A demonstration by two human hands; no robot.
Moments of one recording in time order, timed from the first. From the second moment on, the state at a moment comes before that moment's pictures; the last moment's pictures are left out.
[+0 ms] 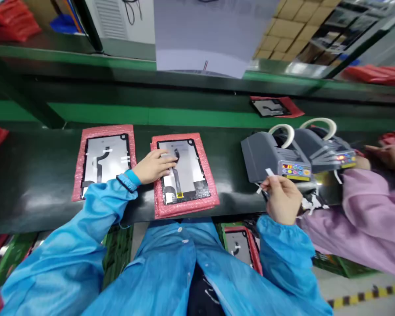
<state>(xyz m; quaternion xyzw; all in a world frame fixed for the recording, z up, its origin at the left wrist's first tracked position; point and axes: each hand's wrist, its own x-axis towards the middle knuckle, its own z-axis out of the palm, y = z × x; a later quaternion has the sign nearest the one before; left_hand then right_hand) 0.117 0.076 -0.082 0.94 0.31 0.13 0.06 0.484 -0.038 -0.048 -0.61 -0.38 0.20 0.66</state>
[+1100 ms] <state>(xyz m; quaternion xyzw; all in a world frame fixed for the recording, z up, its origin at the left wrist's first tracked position) 0.123 0.093 -0.089 0.94 0.30 0.10 0.12 0.323 0.110 -0.052 -0.59 -0.76 0.28 0.07</state>
